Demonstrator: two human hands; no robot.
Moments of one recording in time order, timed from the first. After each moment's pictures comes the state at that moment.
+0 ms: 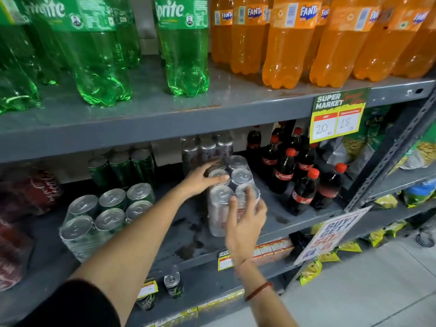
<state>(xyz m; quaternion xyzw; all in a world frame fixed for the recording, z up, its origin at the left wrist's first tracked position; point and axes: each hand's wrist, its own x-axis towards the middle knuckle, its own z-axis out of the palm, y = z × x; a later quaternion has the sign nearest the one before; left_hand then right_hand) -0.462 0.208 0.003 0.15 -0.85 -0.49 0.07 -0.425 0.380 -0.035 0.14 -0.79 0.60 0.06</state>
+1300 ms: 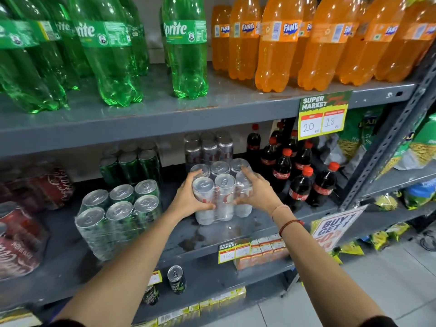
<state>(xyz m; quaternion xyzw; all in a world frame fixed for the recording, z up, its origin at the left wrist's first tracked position) -0.395 0.227 -0.021 0.20 -0.84 -0.47 0.18 -0.532 0.406 0.000 0.36 -0.87 0.31 -0.13</state>
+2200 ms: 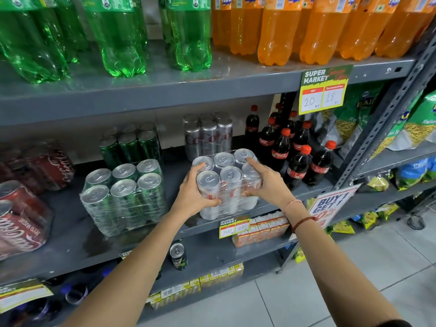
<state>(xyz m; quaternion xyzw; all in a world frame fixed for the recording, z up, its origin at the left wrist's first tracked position) -0.355 0.270 -0.025 0.21 -0.85 -0.44 0.19 -0.506 0.446 -0.010 0.39 -0.85 0.35 -0.08</state>
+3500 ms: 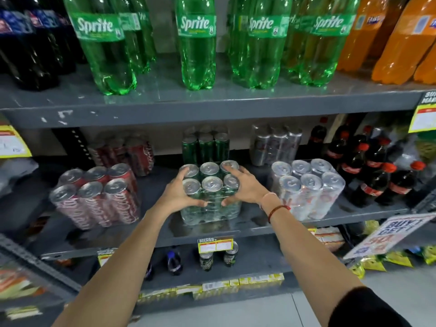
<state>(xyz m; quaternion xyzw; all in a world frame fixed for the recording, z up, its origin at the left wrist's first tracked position) -0.188 0.120 0.006 0.35 -0.84 -0.41 0.11 -0.371 0.248 -0.004 0.49 -0.80 0.28 -0.23</state>
